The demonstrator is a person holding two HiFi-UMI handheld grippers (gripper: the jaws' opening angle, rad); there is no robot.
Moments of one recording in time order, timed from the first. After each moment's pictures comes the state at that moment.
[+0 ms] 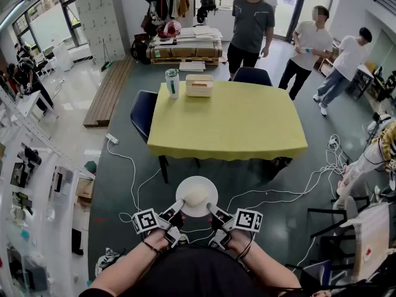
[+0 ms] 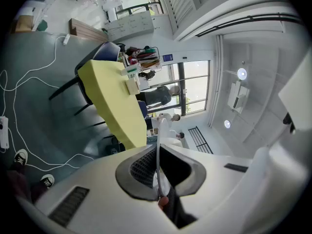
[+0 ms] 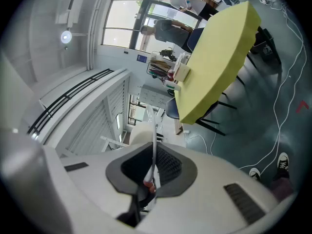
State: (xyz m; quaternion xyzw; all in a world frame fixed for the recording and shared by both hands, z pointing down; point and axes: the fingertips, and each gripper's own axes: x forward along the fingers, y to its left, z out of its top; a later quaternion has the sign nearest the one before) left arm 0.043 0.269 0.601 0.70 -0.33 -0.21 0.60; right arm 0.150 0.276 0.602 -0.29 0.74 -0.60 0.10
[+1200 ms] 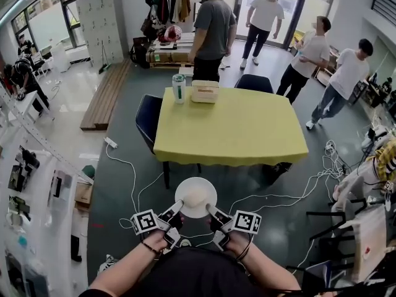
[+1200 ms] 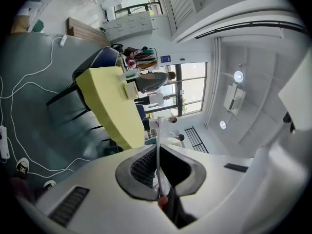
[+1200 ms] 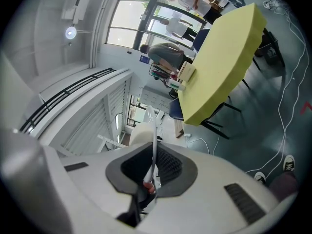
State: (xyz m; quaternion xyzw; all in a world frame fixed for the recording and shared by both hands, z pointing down) left arm -0.030 0.256 0.597 0.71 -0.32 -0.21 0.60; right arm 0.078 0.264 0.595 -0.31 0.74 -0.58 0.10
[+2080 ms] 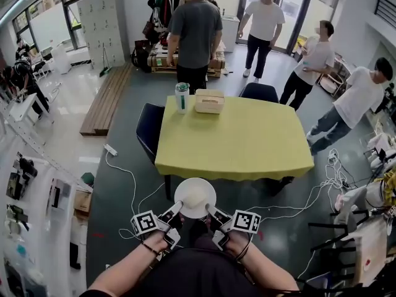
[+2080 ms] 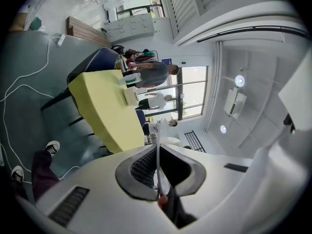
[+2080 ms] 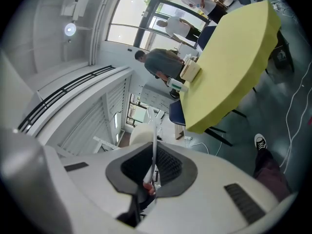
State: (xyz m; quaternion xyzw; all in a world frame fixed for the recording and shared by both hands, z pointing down) left arm -0.049 0.164 0.609 0.70 -0.32 -0.23 0.60; right arm 0.059 0.167 0.603 -0.31 0.75 -0.58 0.09
